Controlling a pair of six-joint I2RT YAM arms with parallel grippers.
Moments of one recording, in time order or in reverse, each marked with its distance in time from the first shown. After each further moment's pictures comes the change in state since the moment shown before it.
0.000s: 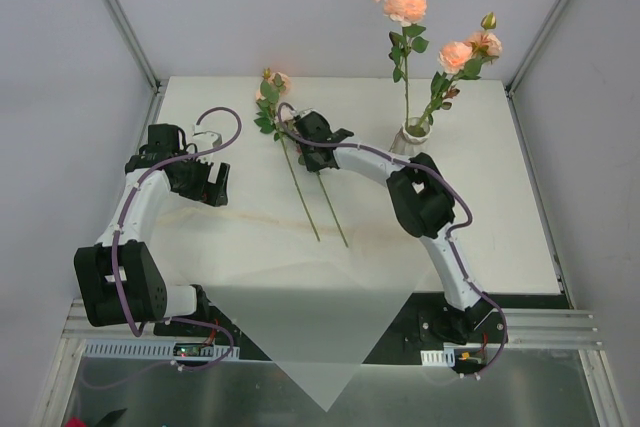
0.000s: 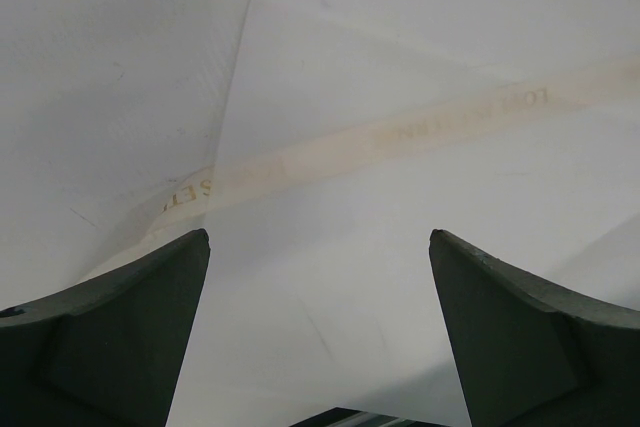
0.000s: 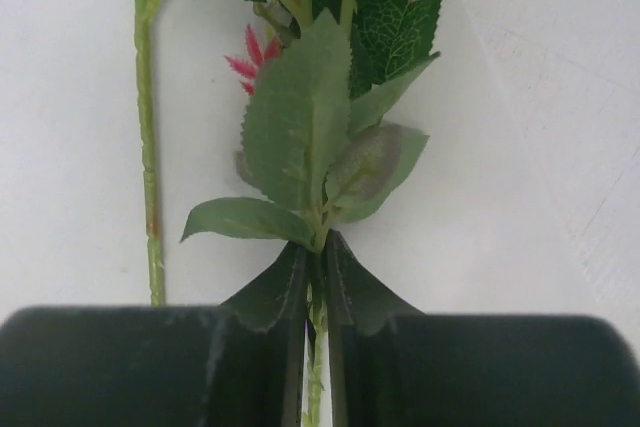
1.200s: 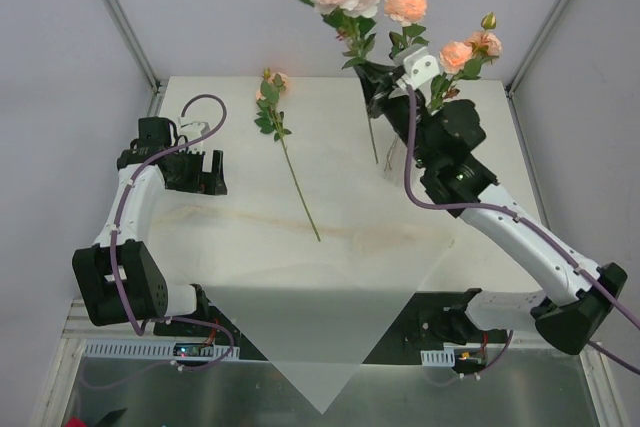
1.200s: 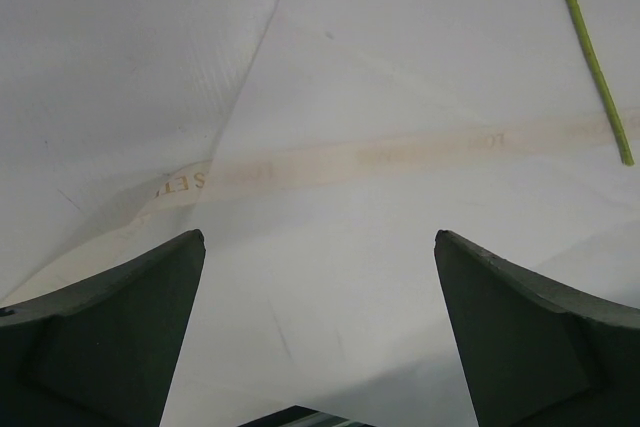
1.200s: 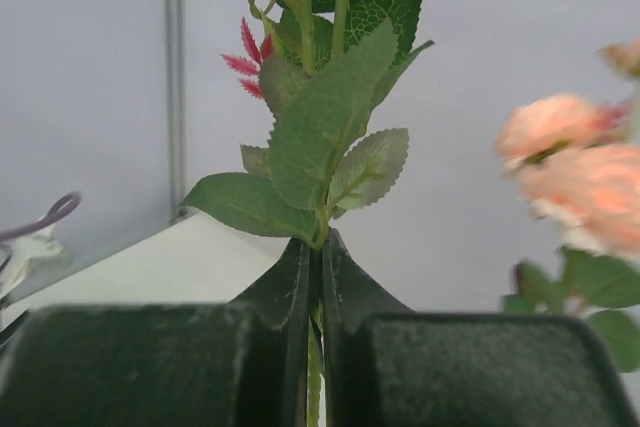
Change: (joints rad) left arm 0.039 0.008 0.069 -0.031 0.034 -0.150; right arm 0.032 -1.077 -0.560 0.751 -0.097 -0.436
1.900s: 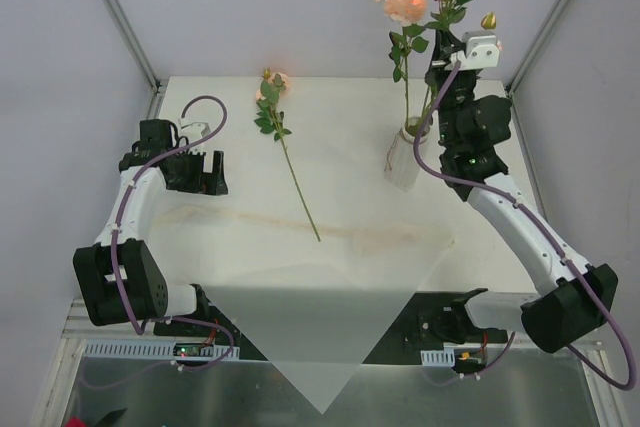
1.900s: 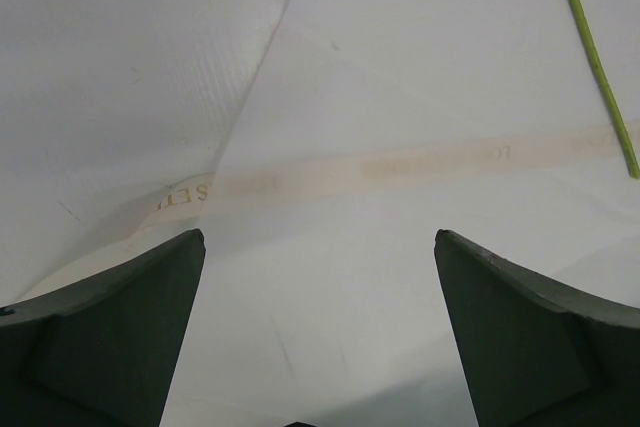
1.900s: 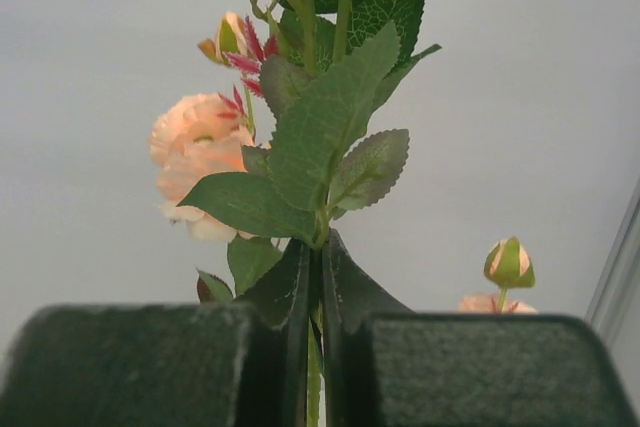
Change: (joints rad) left arm 0.000 0.000 -0.034 0.061 0.001 -0.017; right arm -0.313 0.003 -0.076 0.328 0.197 -0.078
